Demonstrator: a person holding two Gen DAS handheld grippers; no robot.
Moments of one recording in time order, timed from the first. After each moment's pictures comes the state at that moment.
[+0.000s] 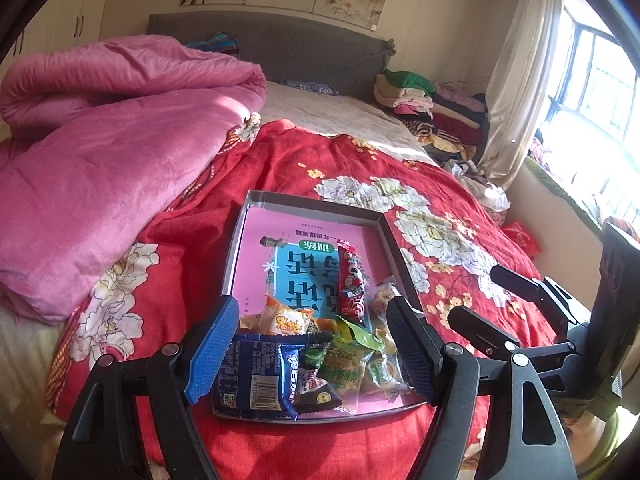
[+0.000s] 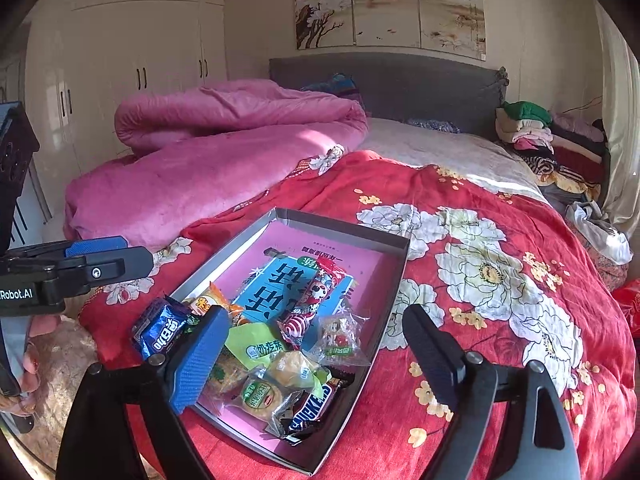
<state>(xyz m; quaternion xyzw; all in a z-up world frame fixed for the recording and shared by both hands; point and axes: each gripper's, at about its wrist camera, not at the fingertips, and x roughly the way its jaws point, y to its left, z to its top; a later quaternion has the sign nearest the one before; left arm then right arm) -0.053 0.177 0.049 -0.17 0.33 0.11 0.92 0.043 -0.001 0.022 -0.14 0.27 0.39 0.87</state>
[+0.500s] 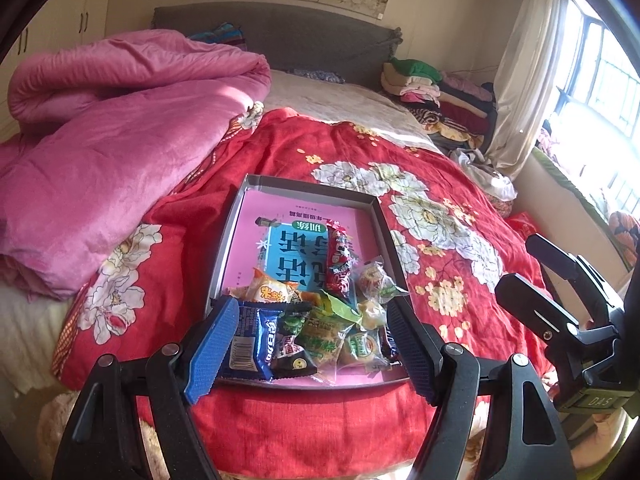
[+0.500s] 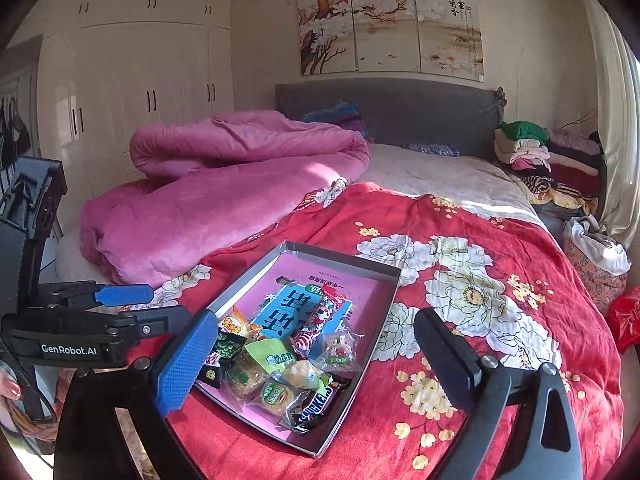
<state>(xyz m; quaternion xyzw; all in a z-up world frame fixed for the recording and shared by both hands) -0.068 0.146 0.060 -0.16 0.35 0.12 0.91 0.018 -0.032 0.066 -0.11 0.24 0.41 0.87</state>
